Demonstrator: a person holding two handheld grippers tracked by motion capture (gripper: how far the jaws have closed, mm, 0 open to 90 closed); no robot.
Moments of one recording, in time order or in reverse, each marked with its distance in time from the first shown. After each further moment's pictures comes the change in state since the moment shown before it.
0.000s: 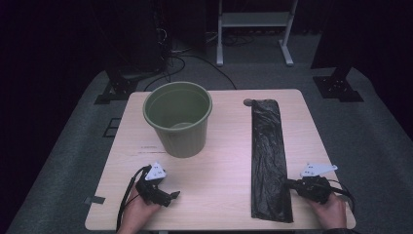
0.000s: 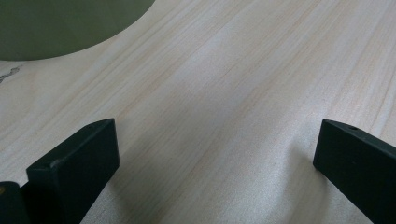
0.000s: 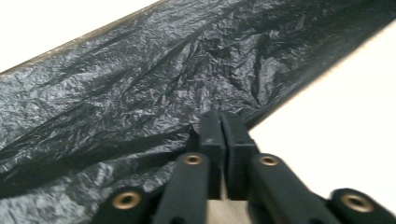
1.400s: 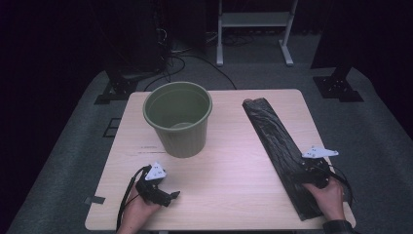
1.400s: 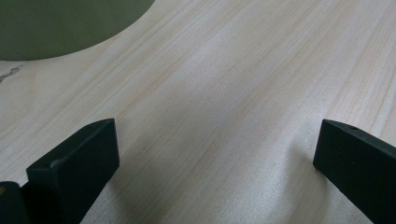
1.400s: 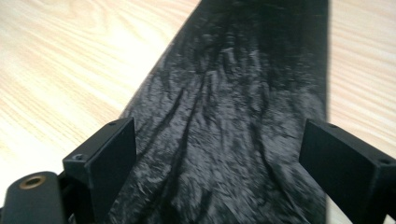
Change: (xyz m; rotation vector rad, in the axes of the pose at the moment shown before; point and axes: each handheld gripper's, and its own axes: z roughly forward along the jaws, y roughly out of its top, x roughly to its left) left arm 0.000 0.000 0.000 0.000 0.000 -0.001; right arm -0.041 0.021 0.015 -0.063 -0.193 0.084
